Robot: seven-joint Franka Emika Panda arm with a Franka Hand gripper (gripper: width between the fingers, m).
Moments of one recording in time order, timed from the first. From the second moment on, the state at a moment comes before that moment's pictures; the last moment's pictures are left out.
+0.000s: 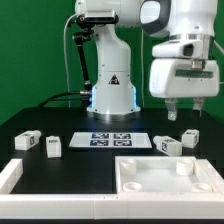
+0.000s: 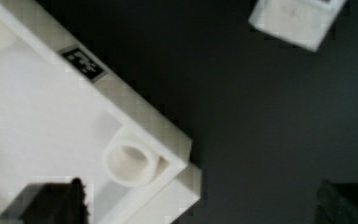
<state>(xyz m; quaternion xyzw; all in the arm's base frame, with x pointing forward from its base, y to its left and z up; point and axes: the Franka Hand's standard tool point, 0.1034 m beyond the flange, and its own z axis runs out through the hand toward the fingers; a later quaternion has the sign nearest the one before) 0.447 0.143 0.090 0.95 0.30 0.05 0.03</state>
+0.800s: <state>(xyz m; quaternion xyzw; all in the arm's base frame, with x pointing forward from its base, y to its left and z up) 0.390 0.149 0.052 0.99 -0.13 -0.02 0.00</state>
